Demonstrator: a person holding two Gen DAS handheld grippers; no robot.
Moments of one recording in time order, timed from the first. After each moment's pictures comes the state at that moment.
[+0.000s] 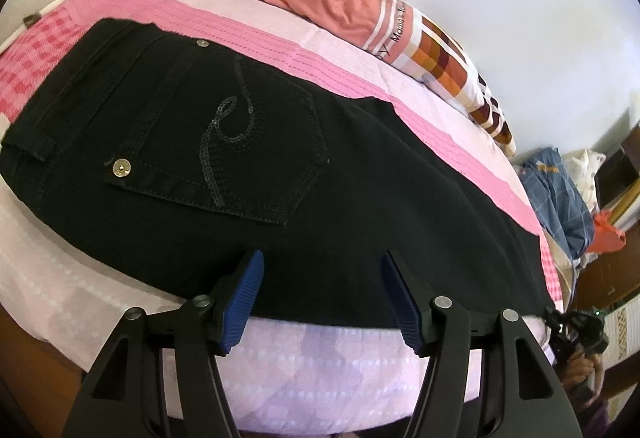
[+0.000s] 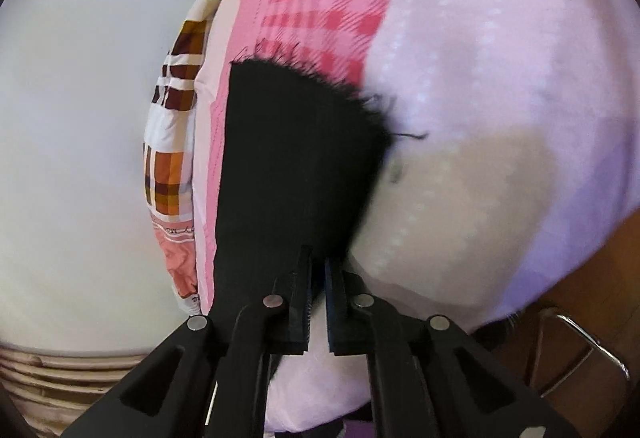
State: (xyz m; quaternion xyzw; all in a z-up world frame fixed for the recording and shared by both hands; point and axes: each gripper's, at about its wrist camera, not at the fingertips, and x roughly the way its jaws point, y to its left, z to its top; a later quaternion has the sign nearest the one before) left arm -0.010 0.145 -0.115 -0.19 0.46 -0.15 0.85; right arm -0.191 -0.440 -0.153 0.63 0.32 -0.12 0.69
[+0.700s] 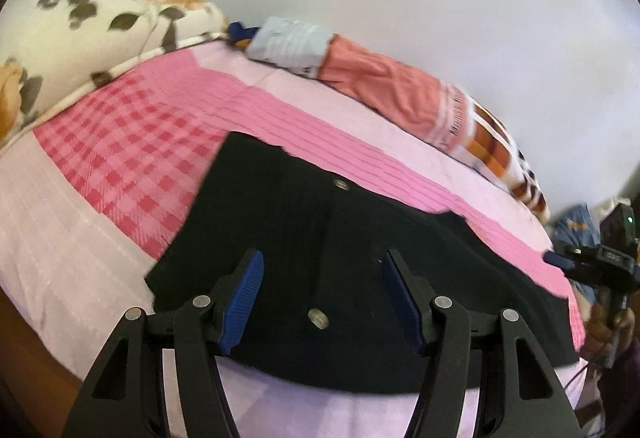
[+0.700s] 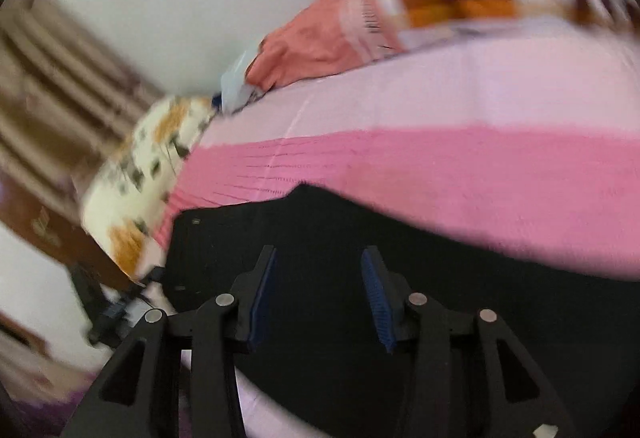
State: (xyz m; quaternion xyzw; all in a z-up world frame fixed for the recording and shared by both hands) left arm 0.018 0.260 -0.093 -0.21 0.38 -0.05 0.90; right arm 0.144 -0.173 -0.034 0.15 0.46 0.21 0.85
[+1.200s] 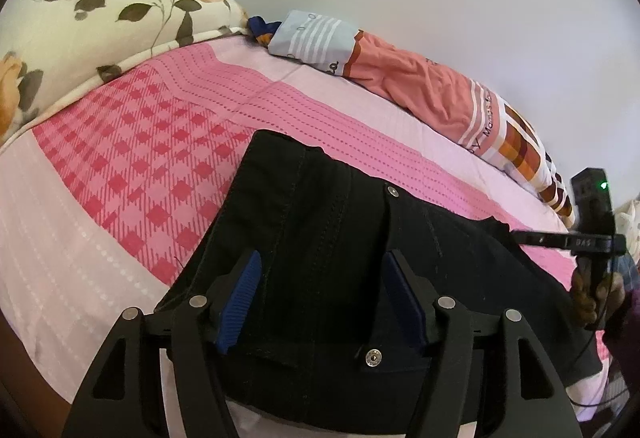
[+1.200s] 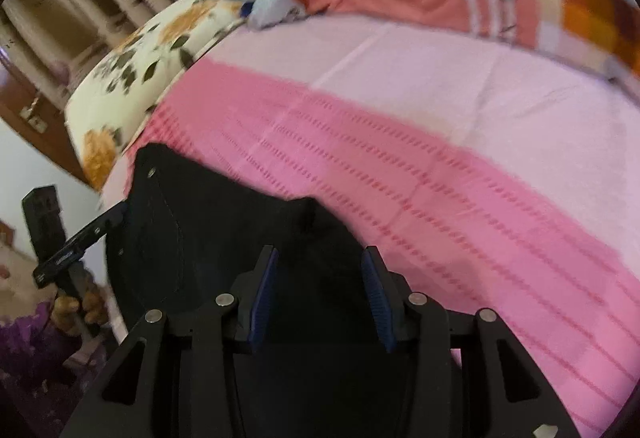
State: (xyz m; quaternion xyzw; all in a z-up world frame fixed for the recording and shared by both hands) left arm 0.042 0.269 -0.121 -0.19 0.38 -0.03 0.91; right arm 0.237 -0.099 -0.099 0.02 0.52 0.32 0.79
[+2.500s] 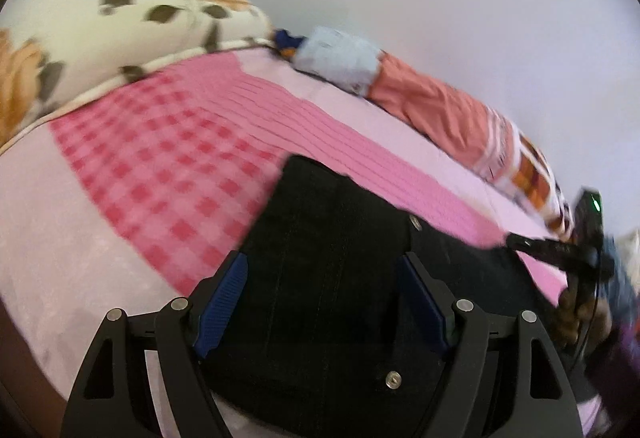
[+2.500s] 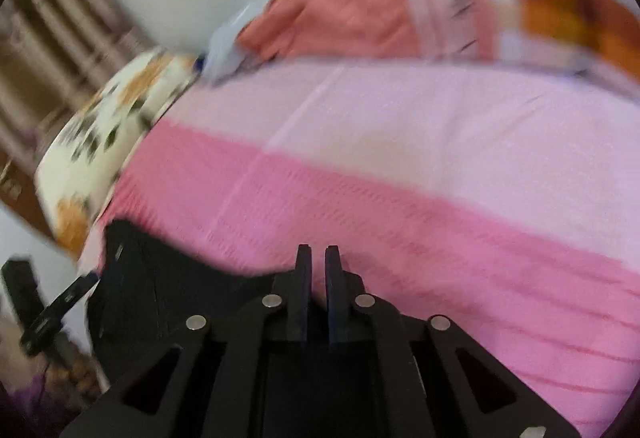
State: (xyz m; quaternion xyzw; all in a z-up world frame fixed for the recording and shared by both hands) left arm 0.039 0.292 -0.118 -0.23 0.35 0.01 0.91; right arm 0.257 -0.111 -0.092 0.08 0.46 0.21 0.86
